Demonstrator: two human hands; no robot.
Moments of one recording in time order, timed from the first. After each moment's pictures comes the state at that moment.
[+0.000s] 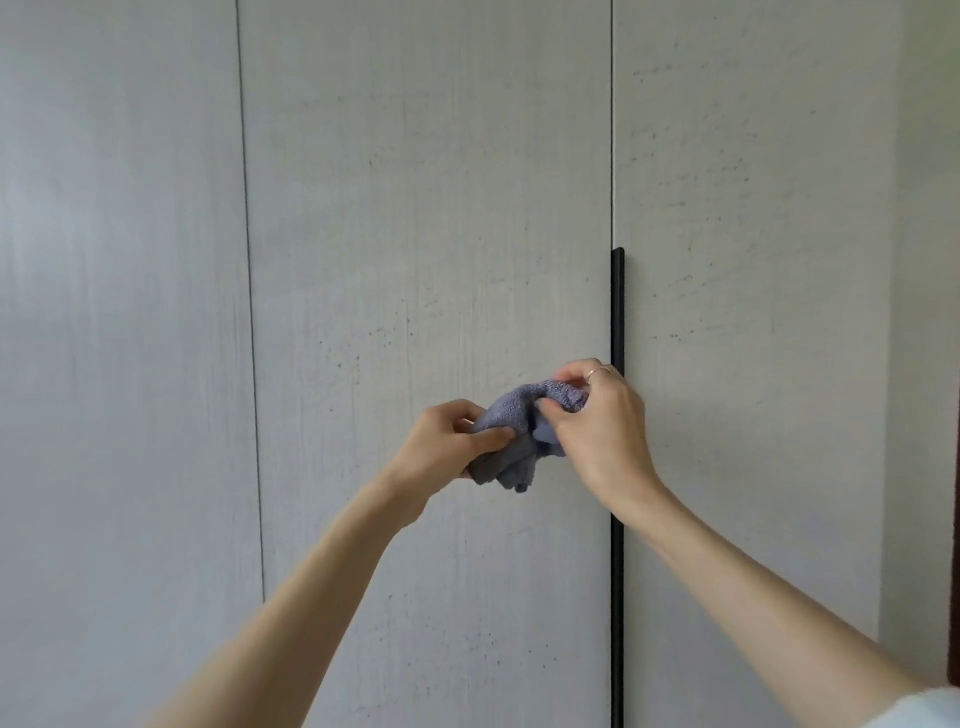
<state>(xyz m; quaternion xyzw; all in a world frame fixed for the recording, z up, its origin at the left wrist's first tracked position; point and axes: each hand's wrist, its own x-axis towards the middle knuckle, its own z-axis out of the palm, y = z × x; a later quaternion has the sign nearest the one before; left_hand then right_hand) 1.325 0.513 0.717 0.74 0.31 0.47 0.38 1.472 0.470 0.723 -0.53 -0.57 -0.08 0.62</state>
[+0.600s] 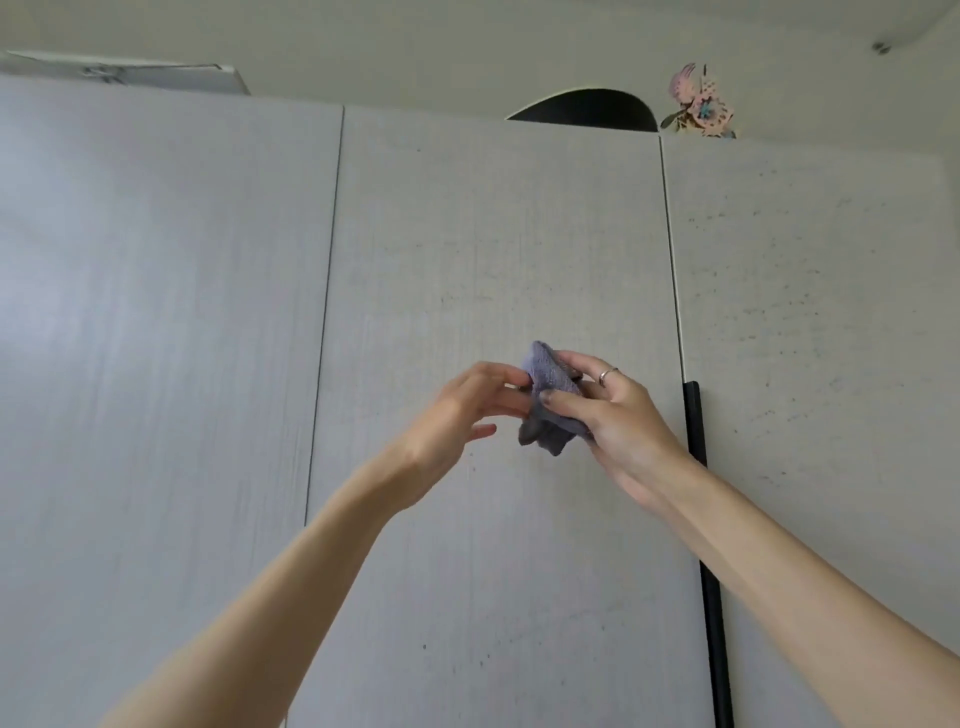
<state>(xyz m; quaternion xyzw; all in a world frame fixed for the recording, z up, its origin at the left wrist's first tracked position) 1.280 0.526 0.835 0.79 0.16 0.51 0.31 1.440 0.508 0.836 -0.27 -0.65 0.23 0.67</state>
